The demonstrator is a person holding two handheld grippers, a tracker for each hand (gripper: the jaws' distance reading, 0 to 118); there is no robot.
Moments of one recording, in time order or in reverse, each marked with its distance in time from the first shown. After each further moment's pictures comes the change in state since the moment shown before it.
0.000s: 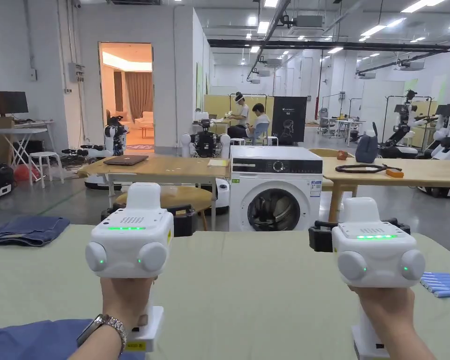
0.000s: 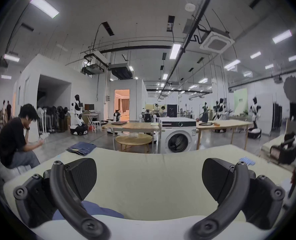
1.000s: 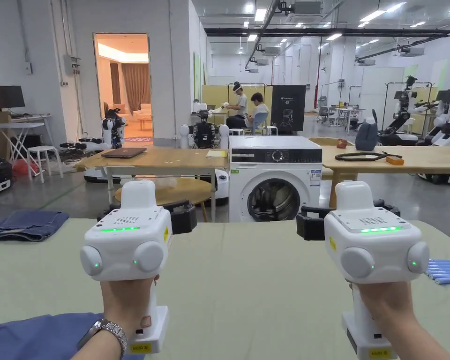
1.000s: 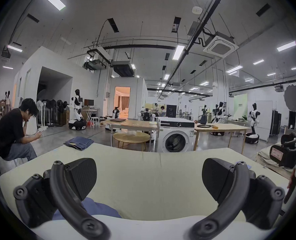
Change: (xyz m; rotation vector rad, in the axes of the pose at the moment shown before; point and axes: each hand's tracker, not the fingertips) left arm 0.003 -0.007 0.004 -0.017 -0.001 0.019; right arm -0.006 0.005 0.016 0.099 0.157 -0.008
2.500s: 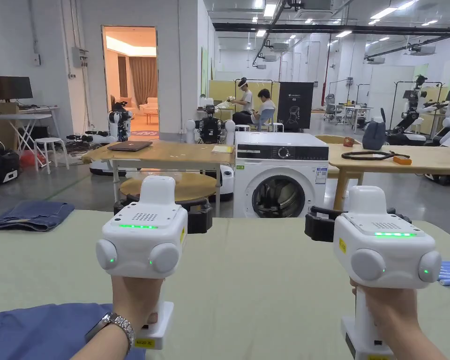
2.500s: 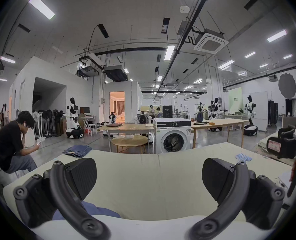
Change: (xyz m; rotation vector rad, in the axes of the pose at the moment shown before) left arm 0.014 -0.006 0.006 0.024 -0.034 -0.093; right arm 0.005 -0.009 0.004 -0.026 -0.003 -0.084
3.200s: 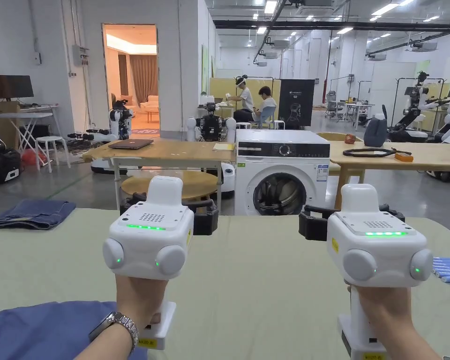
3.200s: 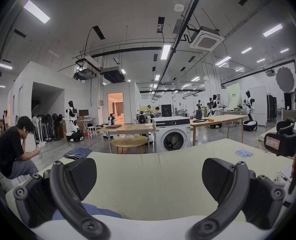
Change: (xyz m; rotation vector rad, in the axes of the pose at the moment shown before) left arm 0.007 -0.004 -0.001 -0.003 -0.009 -0.044; right arm -0.012 -0.003 -0.001 0.015 0.008 0.029
